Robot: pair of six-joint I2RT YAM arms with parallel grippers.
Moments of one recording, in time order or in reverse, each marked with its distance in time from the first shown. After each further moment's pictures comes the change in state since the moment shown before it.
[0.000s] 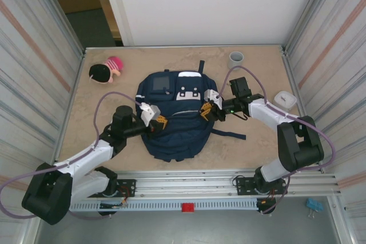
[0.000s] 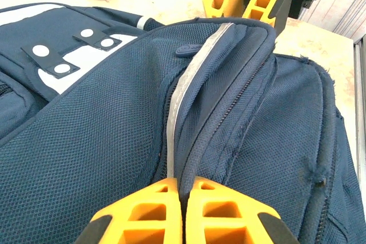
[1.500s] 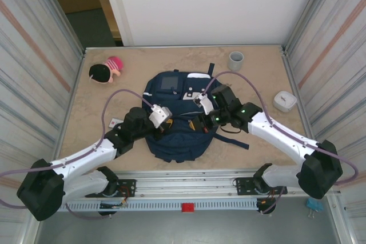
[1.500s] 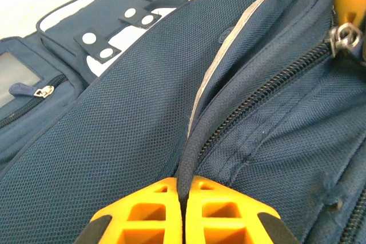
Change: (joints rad) left arm -0.245 0.005 0.104 -0.162 -0.394 0.071; right arm 0.393 -0.260 0.046 -0.178 0.409 1.060
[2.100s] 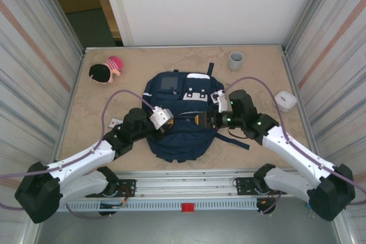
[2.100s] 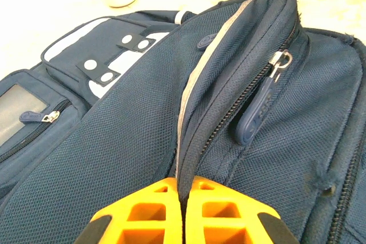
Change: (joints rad) left arm -0.018 -0.042 0.006 -0.005 -0.010 0.086; right arm -0.121 -0.259 -0.187 0.171 0.021 0.337
